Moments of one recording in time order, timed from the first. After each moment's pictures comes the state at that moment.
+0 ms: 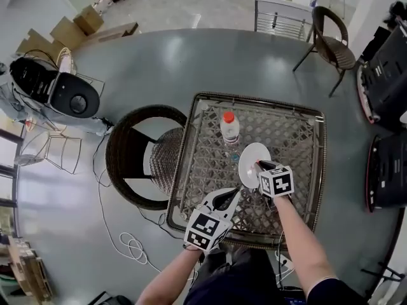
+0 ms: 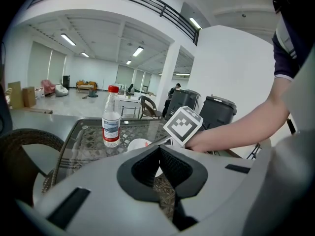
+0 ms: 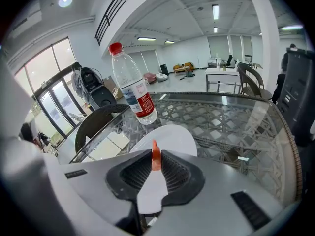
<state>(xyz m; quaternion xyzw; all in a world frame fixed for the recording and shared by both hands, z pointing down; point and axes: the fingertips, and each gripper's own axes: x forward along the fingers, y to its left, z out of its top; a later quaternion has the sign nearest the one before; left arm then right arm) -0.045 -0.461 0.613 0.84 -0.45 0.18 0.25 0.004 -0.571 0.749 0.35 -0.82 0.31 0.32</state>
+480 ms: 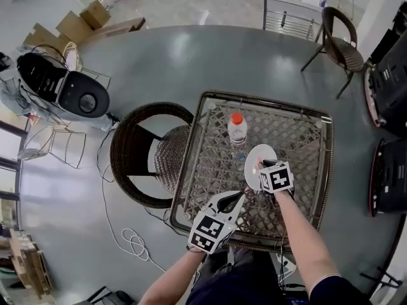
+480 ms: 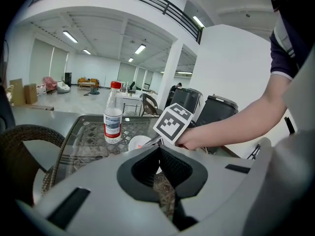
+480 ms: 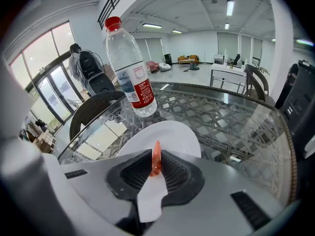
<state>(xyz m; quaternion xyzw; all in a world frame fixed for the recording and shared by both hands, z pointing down) -0.043 -0.462 0.623 0.83 -0.45 0.19 0.26 -0.001 -0.585 0.771 0.33 -0.81 0.29 0.39</state>
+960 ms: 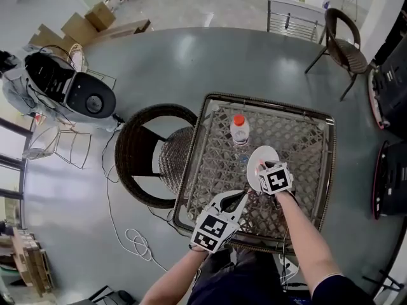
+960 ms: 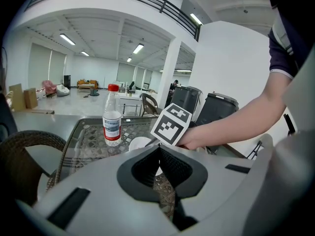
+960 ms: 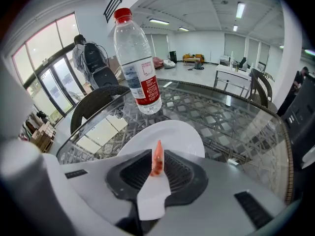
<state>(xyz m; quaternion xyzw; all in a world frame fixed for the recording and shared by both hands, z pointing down) -0.044 -0.462 0.614 0.83 -0.45 0.20 0.25 -0.009 -0.577 0.769 0.31 -0.81 0.27 0.42</state>
